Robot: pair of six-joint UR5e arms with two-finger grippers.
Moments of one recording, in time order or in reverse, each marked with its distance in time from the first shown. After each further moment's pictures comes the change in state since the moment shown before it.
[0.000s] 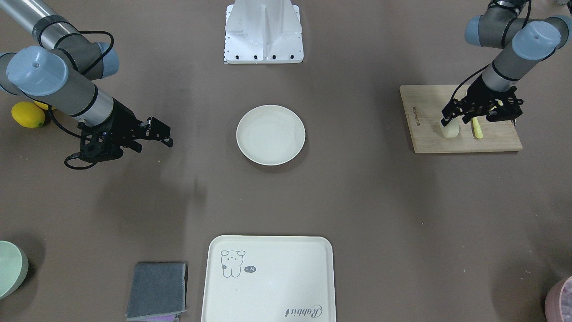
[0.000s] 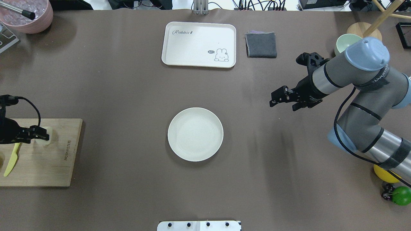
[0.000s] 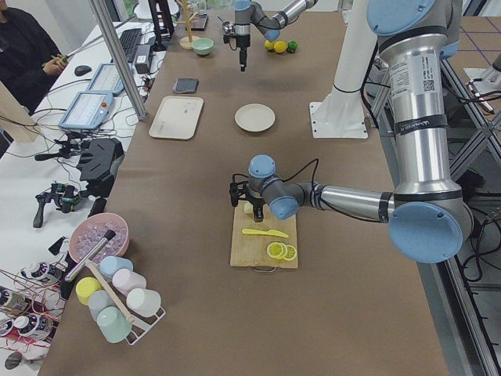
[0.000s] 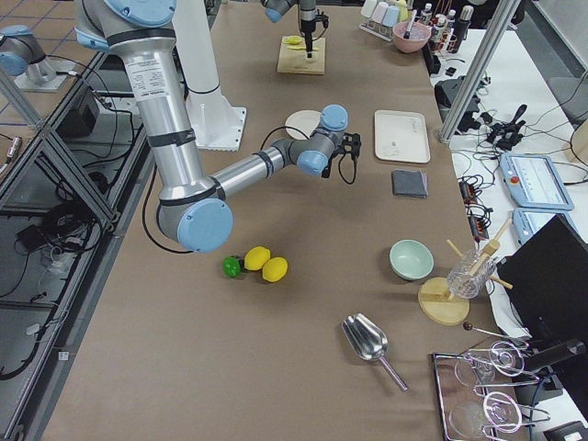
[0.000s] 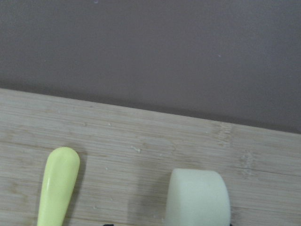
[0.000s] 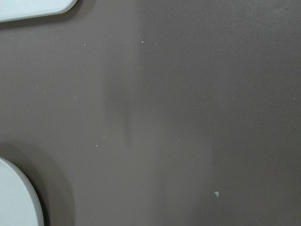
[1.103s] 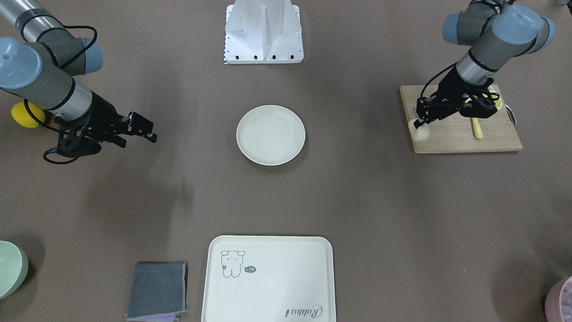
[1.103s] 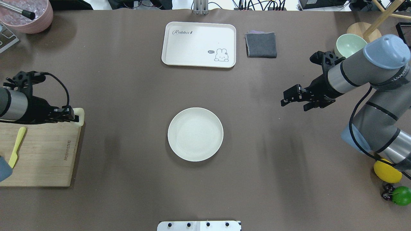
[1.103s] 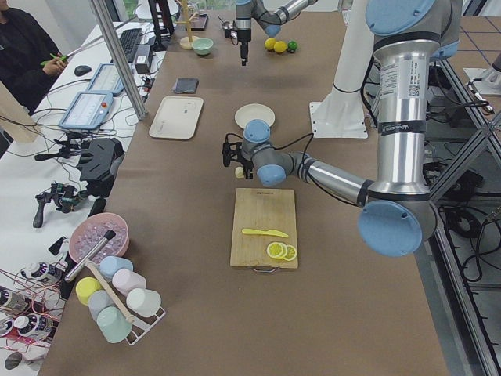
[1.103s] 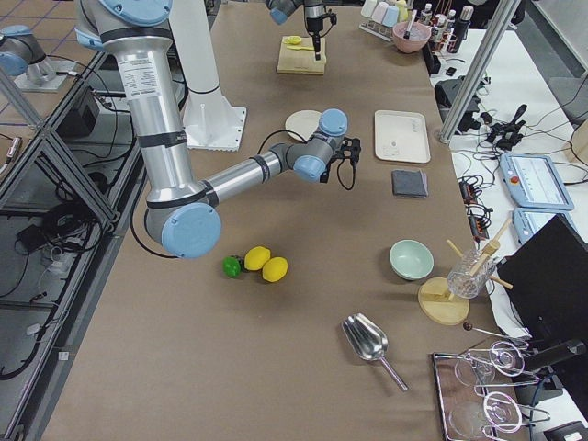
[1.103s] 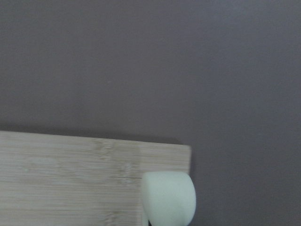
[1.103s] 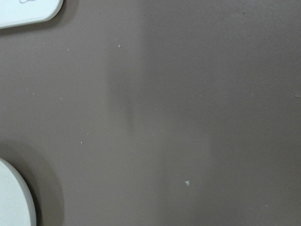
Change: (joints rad) left arm 0.019 -0.217 -0.115 0.056 -0.002 -0.146; right arm 0.059 -0.062 0.033 0.004 0.051 -0.014
